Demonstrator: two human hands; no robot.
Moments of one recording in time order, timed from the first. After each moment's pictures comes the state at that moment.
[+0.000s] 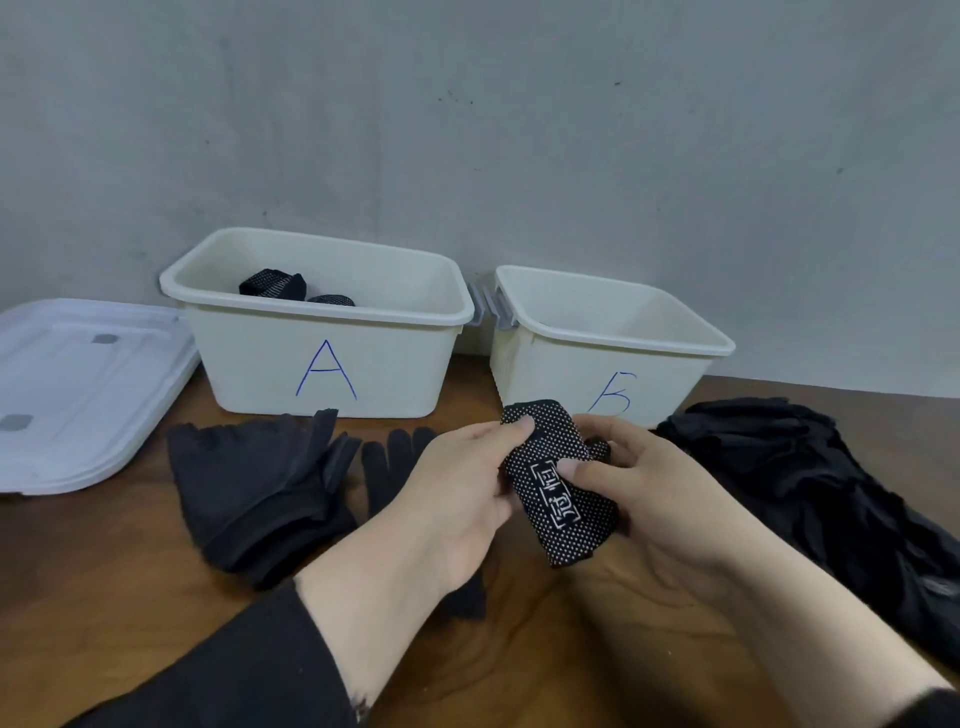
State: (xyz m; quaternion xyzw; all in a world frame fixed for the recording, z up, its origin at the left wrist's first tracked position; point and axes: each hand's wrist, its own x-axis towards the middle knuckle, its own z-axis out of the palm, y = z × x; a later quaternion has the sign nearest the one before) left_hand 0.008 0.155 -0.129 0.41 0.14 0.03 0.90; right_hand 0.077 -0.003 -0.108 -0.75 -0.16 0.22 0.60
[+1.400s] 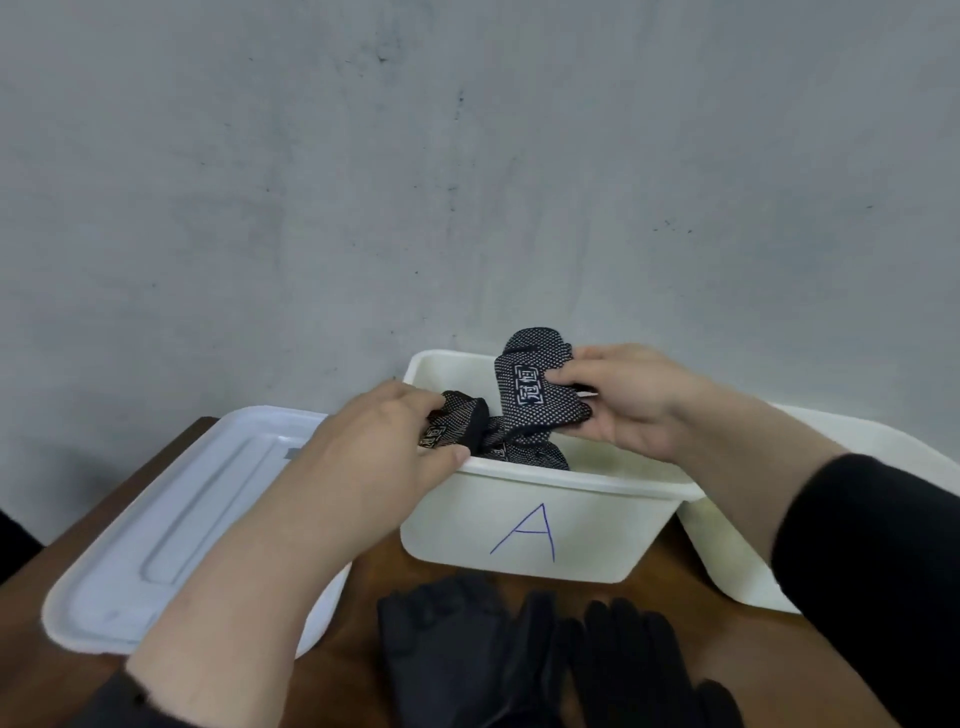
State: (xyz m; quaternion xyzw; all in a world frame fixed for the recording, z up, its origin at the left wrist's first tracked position) left_hand -0.040 0.416 -0.057 0.93 0.21 0.21 0.20; right_hand 0.151 0.282 -0.013 -0.68 -0.21 0.34 0.62
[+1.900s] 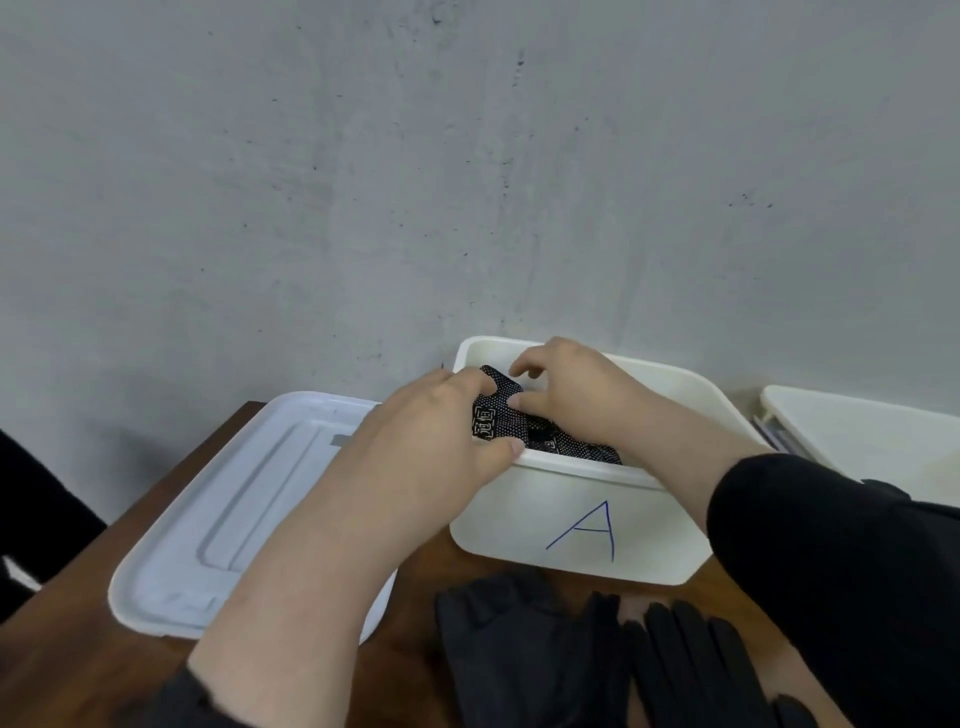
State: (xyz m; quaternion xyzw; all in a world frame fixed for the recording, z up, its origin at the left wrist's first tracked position) left_hand -0.039 0.423 -0.058 0.93 0.22 0.21 0.22; right_hand 0.147 0.358 -0.051 -0.88 -0.47 0.01 0.13
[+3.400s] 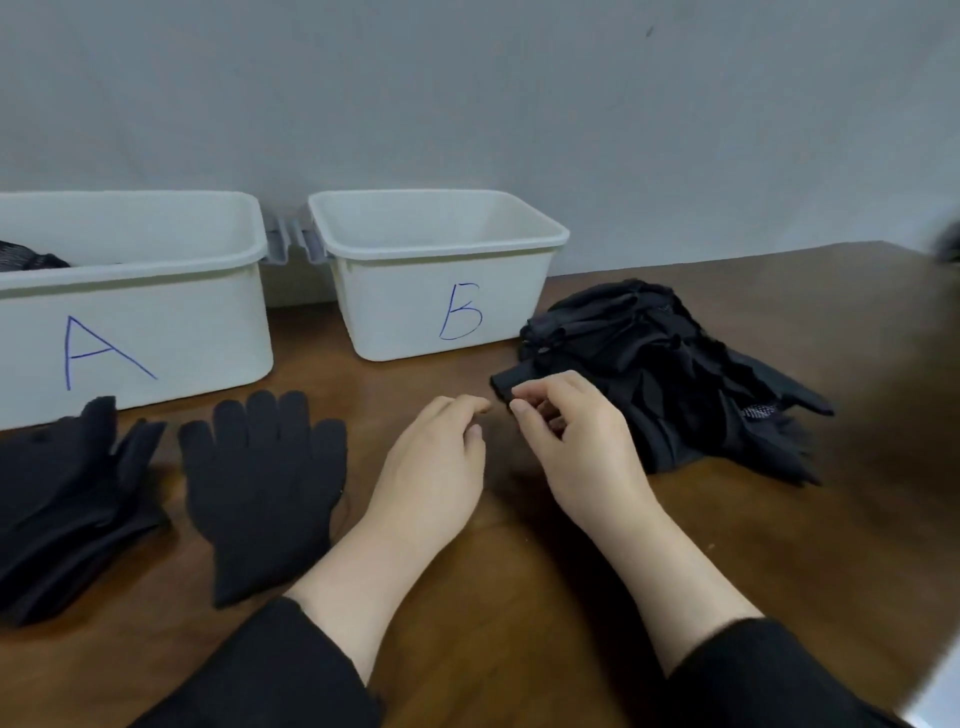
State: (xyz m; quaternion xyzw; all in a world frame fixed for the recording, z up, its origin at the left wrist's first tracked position) left_hand 0.048 0.067 -0.186 0.92 0.01 0.15 0.36; right_hand 0.080 -0.087 -0.173 -0.88 -0.20 -0.19 0.38
